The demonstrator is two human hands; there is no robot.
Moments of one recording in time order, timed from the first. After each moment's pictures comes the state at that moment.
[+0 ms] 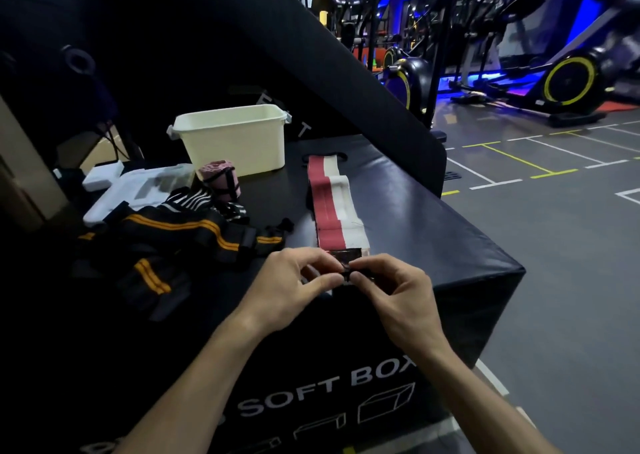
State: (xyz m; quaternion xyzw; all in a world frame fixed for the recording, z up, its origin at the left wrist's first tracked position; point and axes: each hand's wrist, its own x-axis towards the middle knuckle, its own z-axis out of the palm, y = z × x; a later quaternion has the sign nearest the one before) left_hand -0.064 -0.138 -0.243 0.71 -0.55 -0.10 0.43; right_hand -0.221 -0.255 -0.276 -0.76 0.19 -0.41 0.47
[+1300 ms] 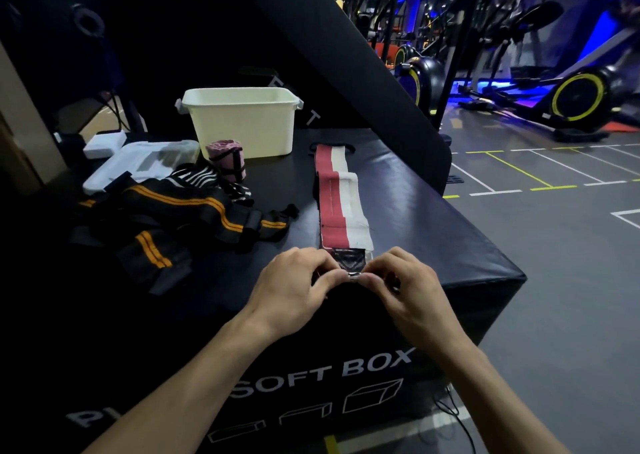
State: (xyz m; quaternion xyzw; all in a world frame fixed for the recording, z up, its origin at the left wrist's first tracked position) left_hand -0.081 -0.130 -0.256 0.79 -0.51 -0.01 0.35; right_hand -0.233 -0.275 -0.271 -0.90 0.18 -0.31 0.24
